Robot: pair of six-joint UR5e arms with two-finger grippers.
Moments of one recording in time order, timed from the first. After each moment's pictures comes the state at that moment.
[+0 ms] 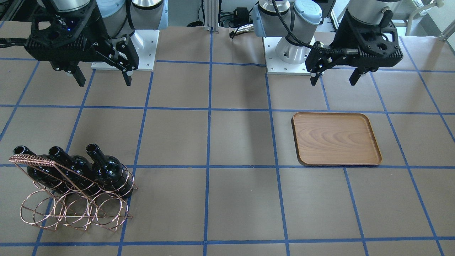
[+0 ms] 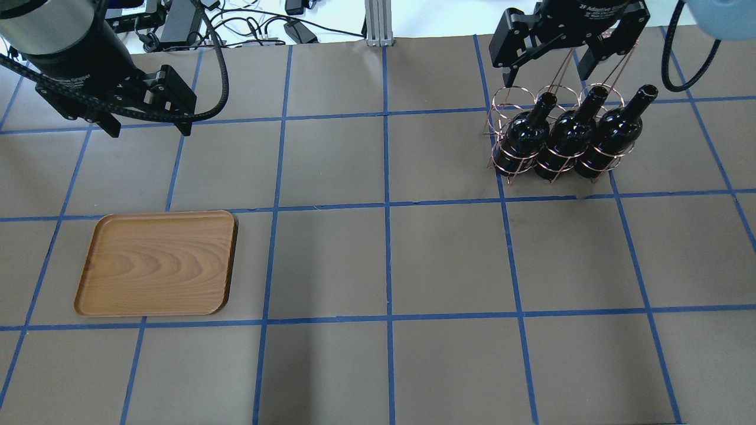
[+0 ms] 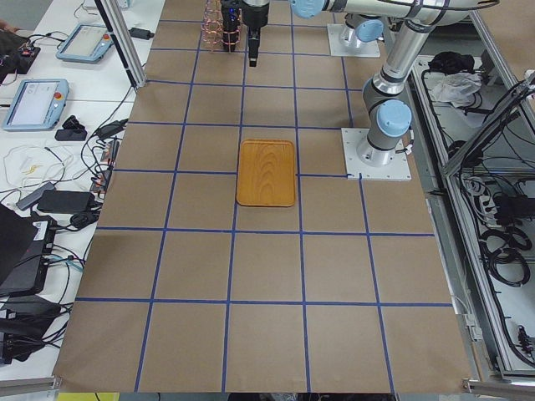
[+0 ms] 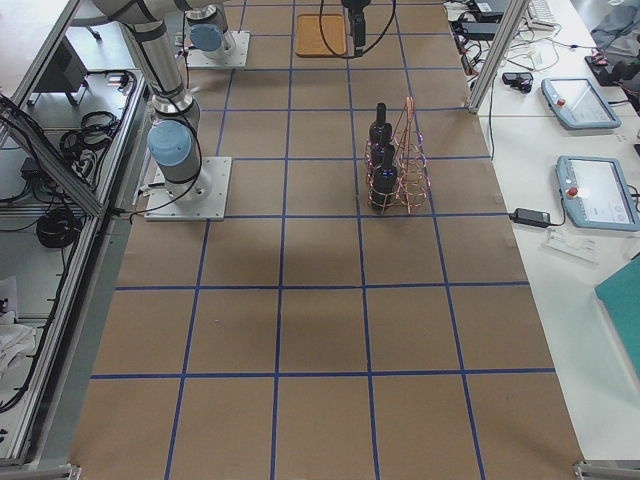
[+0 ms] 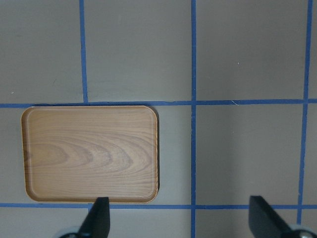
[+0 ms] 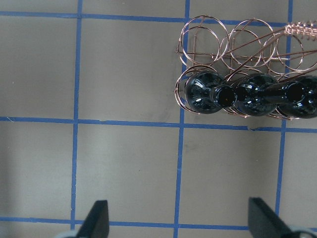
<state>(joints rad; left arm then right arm) -1.50 -1.52 -1.53 -1.61 1.61 0.07 1.64 -1.52 1.37 -1.52 -1.58 0.02</state>
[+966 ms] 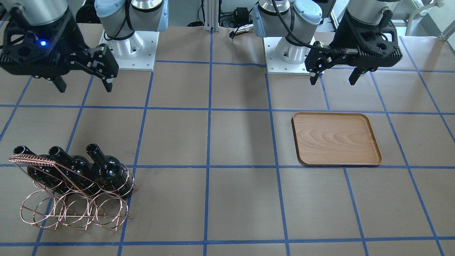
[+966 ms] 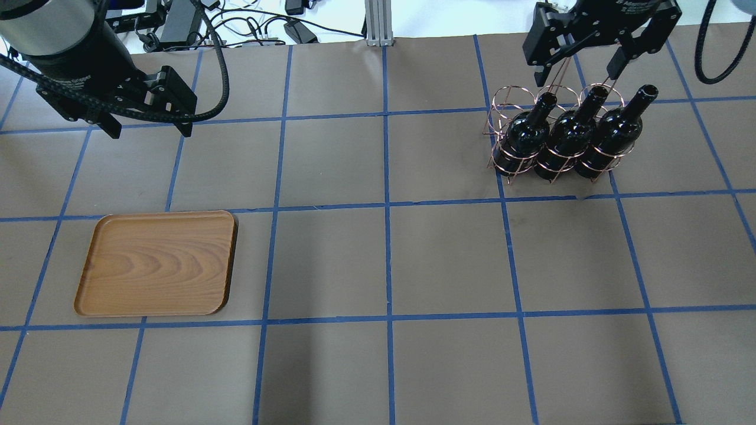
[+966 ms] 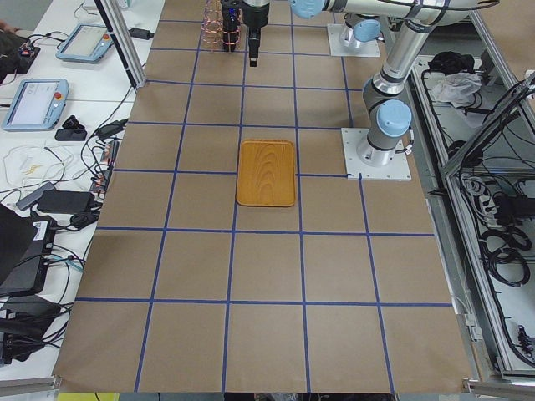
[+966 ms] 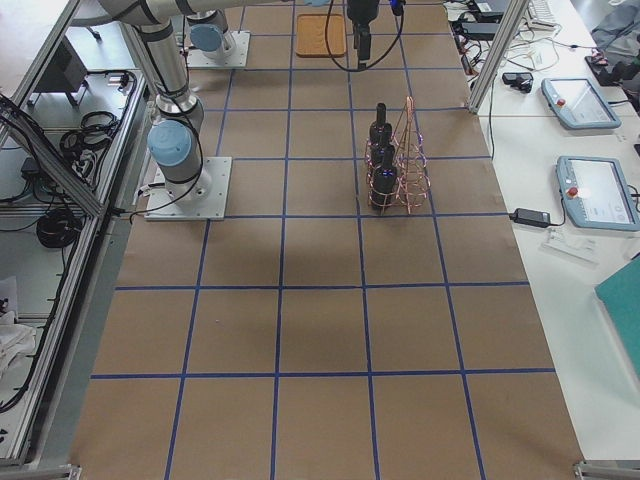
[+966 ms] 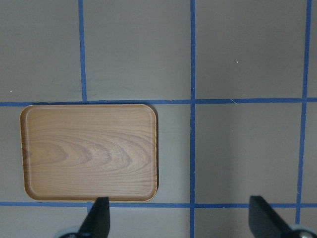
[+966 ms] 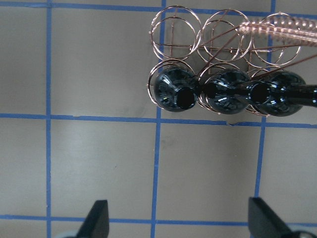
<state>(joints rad) -1.50 -1.52 -1.53 -1.61 1.61 0.07 1.52 -1.48 1.36 -1.50 -1.58 -0.11</state>
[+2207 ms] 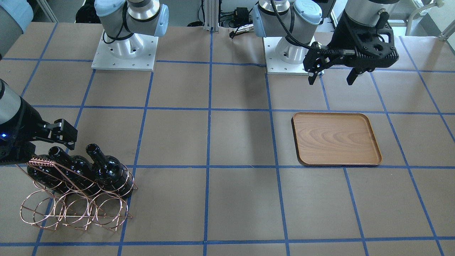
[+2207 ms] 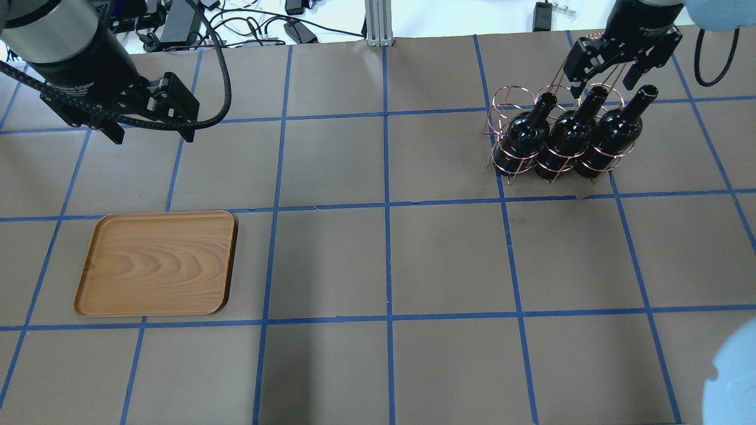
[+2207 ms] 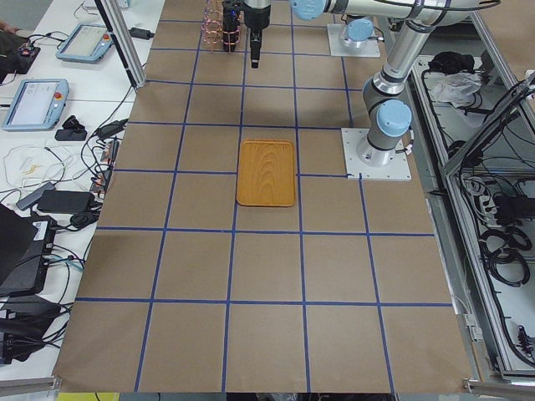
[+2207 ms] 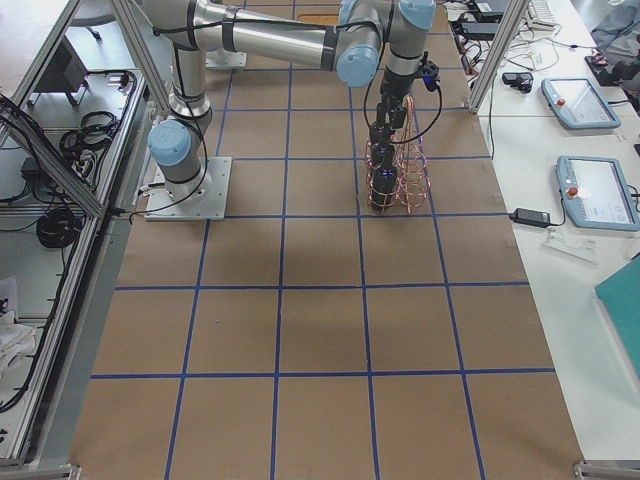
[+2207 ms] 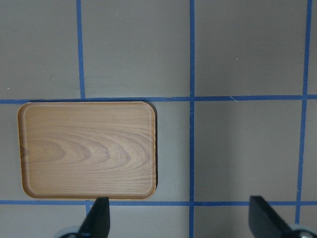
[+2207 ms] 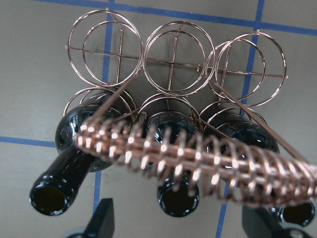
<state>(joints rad) -1.50 -1.51 -1.55 -1.60 1.60 0.07 1.39 -1.29 1.39 -1.64 -1.59 -0.30</state>
